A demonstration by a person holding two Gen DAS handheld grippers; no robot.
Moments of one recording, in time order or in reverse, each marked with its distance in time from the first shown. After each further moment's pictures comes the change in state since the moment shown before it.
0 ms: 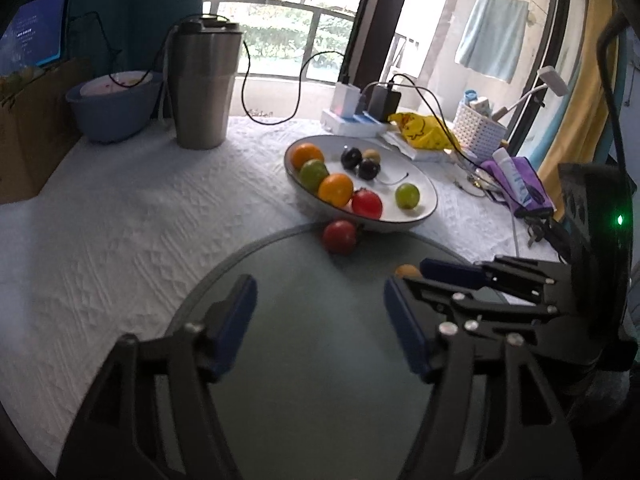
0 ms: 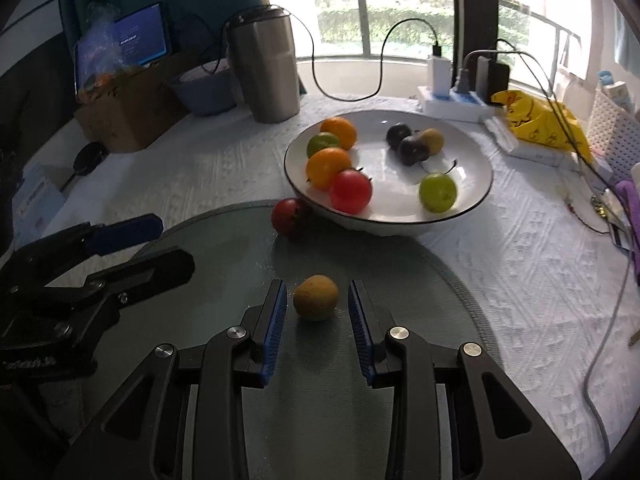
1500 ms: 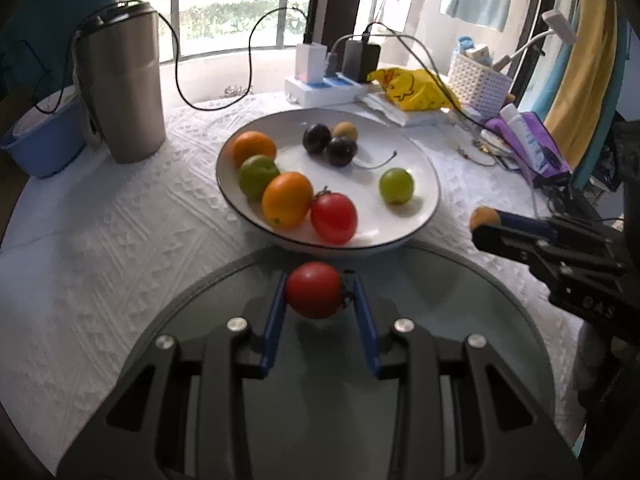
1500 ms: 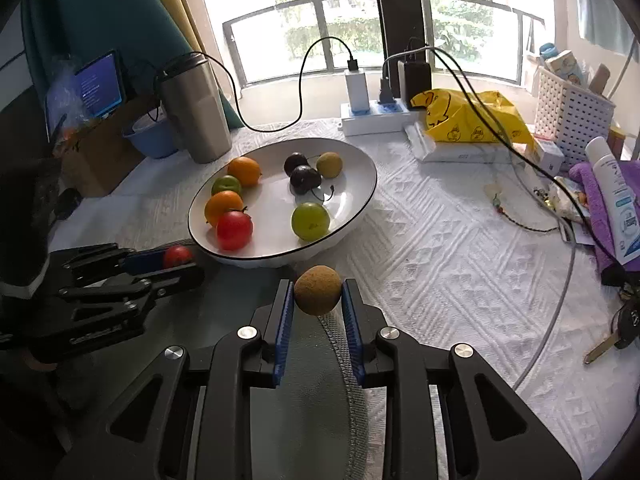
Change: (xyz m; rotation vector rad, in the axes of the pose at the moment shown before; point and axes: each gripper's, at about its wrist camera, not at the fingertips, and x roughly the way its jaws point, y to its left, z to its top) left arm 0.065 -0.041 0.033 0.129 0.129 0.013; right arm -0.030 -0.085 0.005 0.114 -0.073 -0.041
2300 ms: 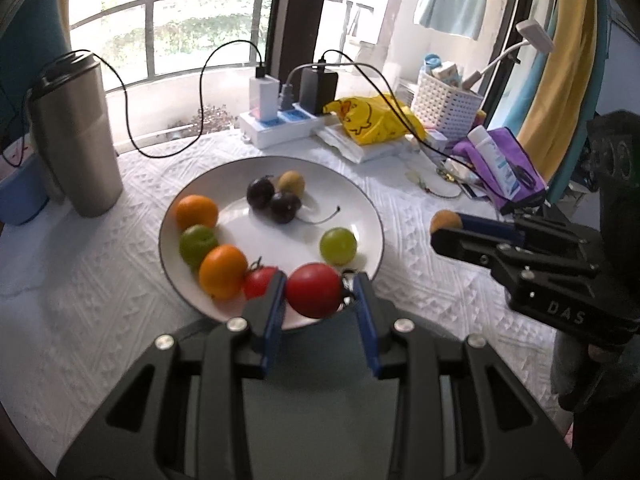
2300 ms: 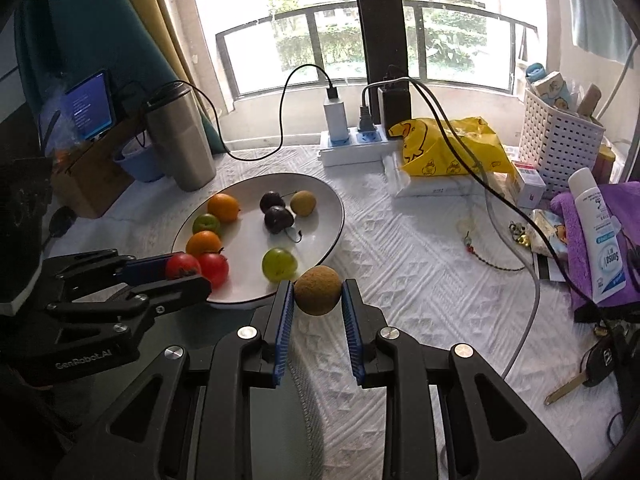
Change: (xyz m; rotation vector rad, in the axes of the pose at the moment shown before) left arm 0.007 -0.030 0.042 0.036 -0.037 -0.078; right arm -0.008 -0.024 0.031 0.005 -0.029 -0.021
